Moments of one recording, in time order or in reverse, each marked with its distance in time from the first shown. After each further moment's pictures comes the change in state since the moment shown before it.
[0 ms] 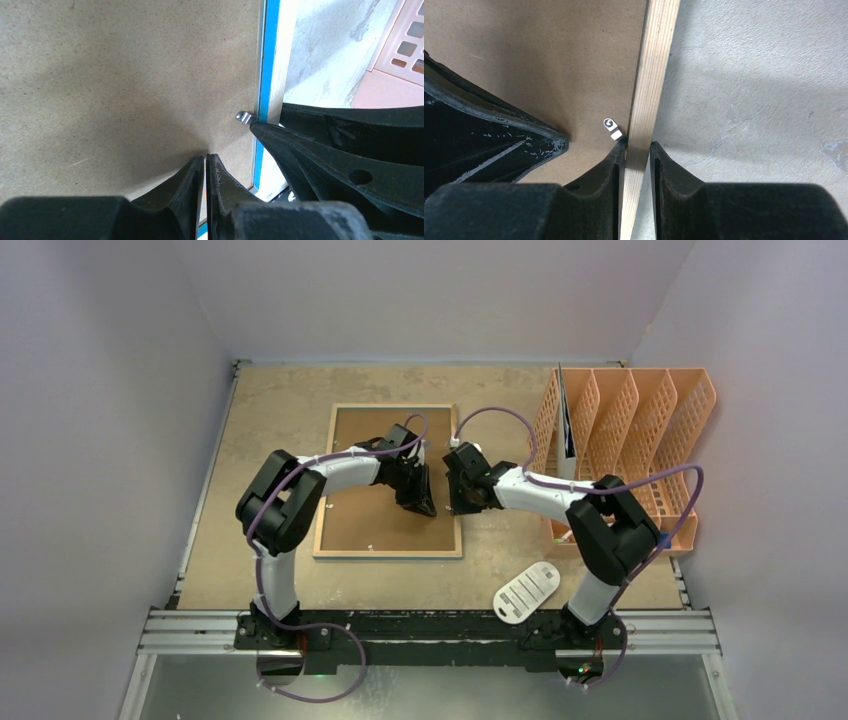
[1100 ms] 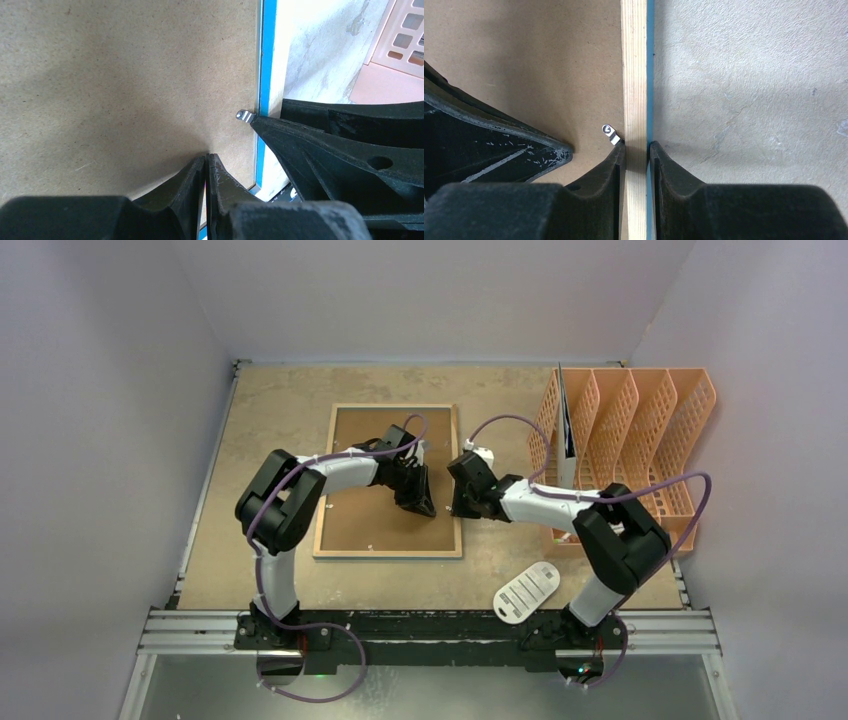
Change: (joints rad) left arm 0.012 0.016 -0.032 0.040 0.035 0.025; right arm 0.019 -0.049 -0.113 0.135 0.092 0.190
